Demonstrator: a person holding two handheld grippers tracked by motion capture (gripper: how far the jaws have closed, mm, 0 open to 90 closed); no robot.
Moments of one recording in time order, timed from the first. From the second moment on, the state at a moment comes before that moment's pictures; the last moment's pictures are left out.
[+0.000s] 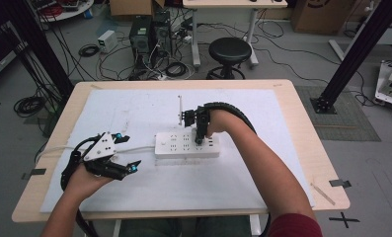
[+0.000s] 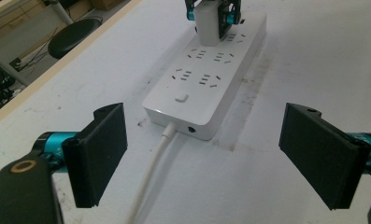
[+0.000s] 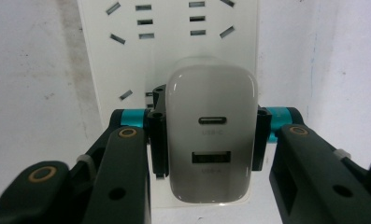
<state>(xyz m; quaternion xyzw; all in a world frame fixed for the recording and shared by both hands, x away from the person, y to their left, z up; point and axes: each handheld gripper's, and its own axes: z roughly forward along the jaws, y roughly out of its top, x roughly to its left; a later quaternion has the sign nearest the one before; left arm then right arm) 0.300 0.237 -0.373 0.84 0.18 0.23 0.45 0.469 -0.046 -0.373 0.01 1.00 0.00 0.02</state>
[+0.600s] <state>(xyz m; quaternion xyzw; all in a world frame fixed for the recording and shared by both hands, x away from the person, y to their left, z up) 0.307 0.237 -0.362 0.84 0.18 0.23 0.46 0.426 -0.119 -0.326 0.13 0.94 0.31 0.01</state>
